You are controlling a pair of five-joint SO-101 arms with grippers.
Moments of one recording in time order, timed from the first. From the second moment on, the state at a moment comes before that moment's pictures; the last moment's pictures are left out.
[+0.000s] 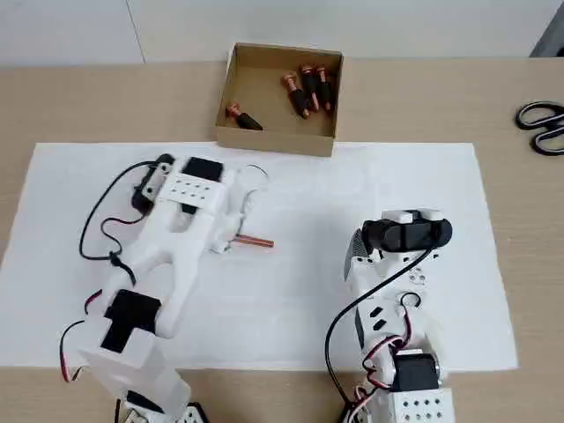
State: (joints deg) left arm 13.3 12.1 10.9 76.8 84.4; right arm -7.6 -100.1 96.4 38.2 -10.4
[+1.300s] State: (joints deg) left arm 11.3 9.5 17.6 63.7 86.9; right arm -7.6 -100.1 96.4 38.2 -10.4
